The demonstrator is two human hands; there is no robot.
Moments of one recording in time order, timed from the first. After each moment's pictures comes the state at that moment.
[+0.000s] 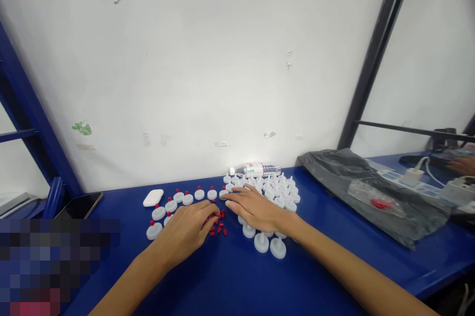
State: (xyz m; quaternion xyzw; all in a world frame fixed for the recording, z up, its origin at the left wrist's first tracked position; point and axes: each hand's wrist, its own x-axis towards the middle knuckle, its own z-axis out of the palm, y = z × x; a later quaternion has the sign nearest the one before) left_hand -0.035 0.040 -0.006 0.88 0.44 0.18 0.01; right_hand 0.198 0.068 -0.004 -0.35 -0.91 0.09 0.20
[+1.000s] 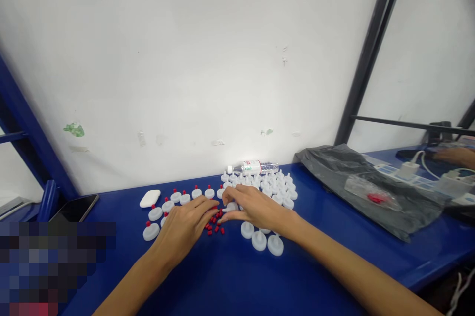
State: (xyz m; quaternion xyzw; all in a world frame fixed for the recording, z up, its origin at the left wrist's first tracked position) left_hand -0.034 0.044 -0.012 0.87 0.37 0.30 -0.10; right_hand 0.198 0.053 0.013 -0.34 -0.91 0.08 0.24
